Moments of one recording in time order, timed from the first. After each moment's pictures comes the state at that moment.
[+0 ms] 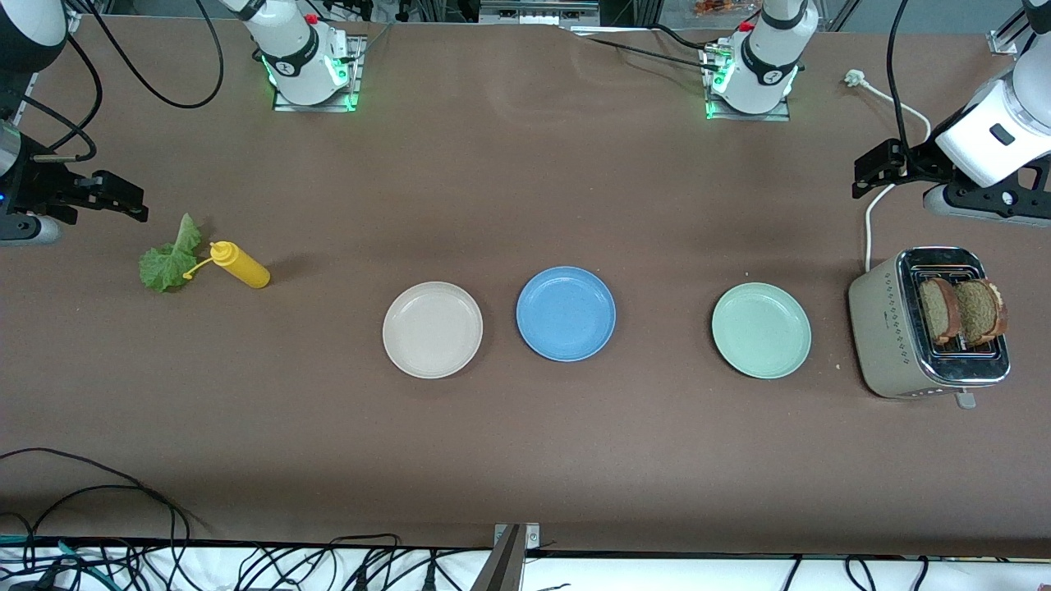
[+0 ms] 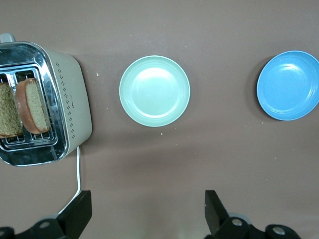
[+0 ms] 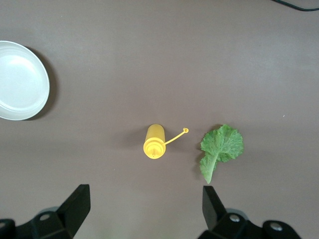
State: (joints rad) left arm -0.04 -0.01 -0.03 -1.63 -0.03 1.53 0.04; right arm 0.00 0.04 -0.04 -1.65 -0.04 1.63 -0.10
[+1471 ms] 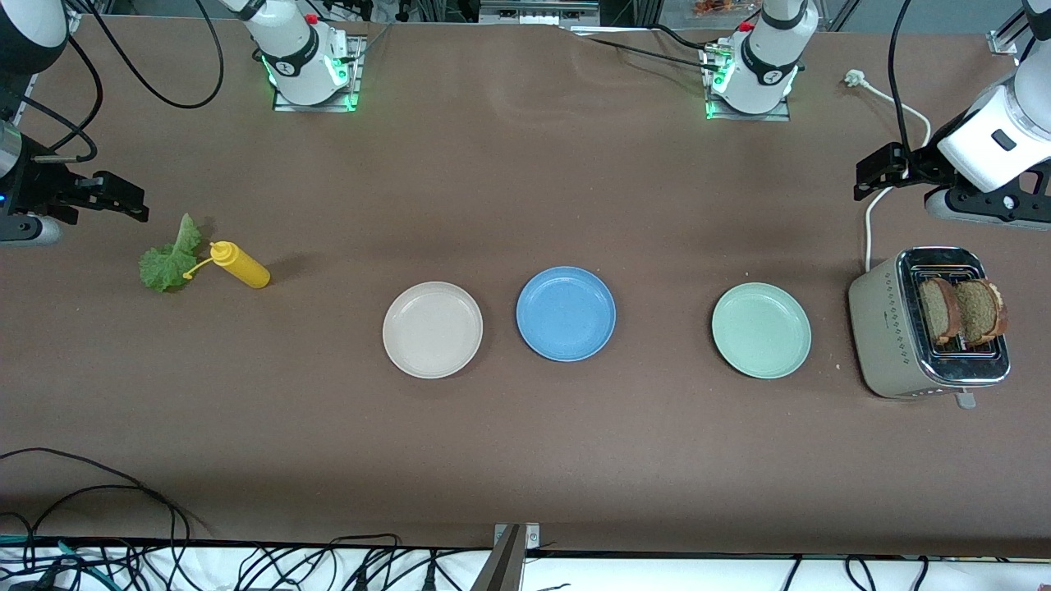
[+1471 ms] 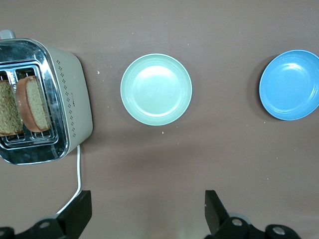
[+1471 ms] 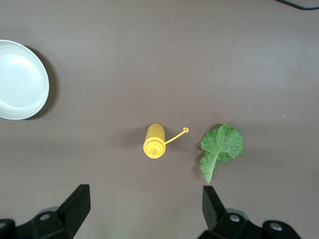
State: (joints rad) left arm -0.04 -0.01 -0.02 -1.63 -0.02 1.53 0.04; right arm 0.00 0.05 -0.04 -1.65 -0.04 1.63 -0.10
